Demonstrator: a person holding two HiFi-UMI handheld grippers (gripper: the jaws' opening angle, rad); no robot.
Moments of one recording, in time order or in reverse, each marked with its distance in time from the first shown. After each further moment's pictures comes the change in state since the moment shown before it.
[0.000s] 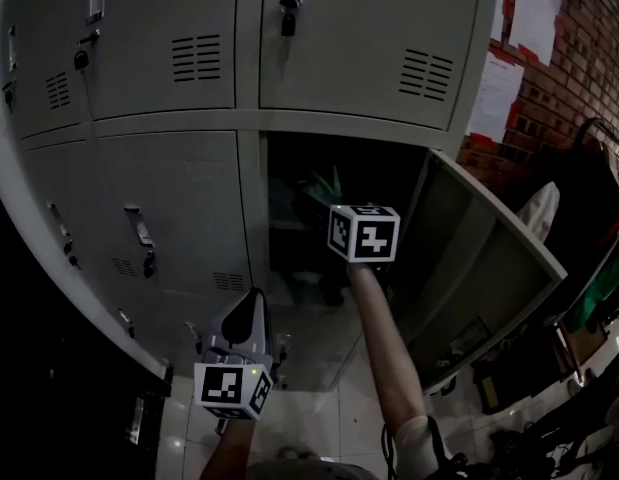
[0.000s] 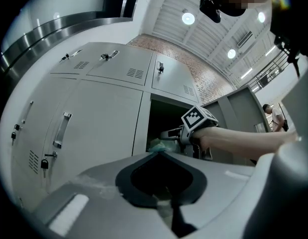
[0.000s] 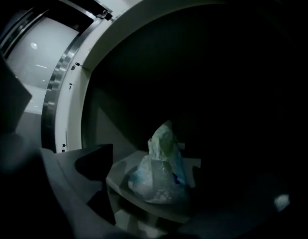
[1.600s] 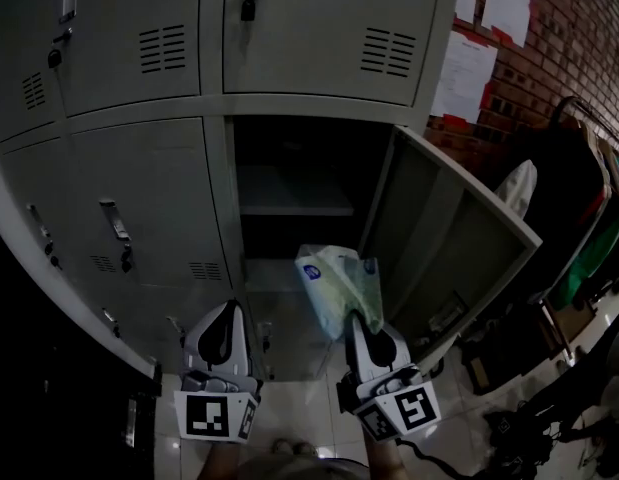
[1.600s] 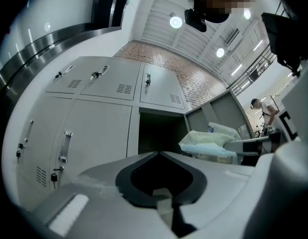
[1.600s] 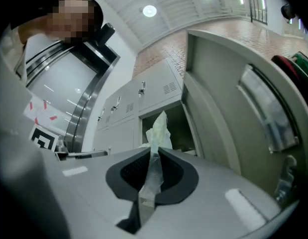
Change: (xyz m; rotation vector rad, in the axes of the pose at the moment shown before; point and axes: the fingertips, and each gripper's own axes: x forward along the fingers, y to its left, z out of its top) left arm -0.047 -0.034 0.025 0.102 -0.039 -0.034; right arm -0.273 0.059 -0.075 0.084 -0.406 0.010
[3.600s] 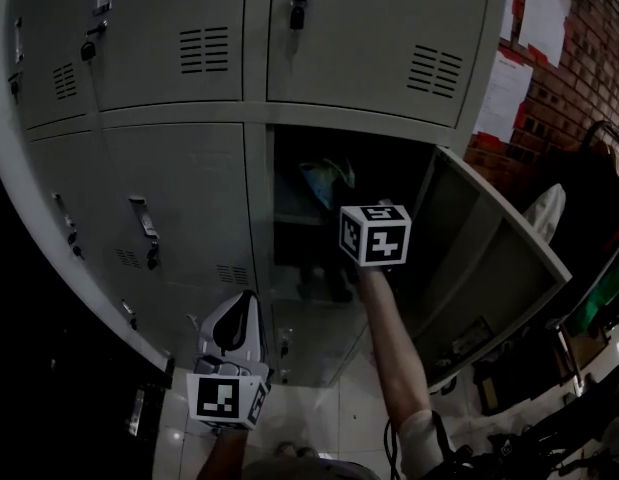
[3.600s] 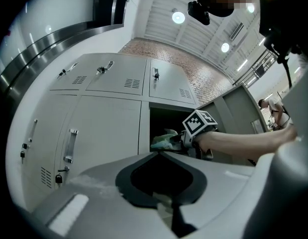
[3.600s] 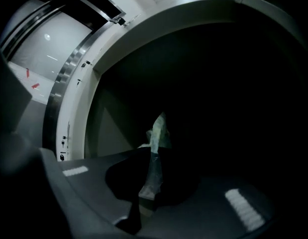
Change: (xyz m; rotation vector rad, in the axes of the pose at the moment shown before) left arm 0.020 0.033 -0.008 -0.001 0.030 0.067; right arm 0.275 -0.061 -0.019 -0.201 0.352 0.025
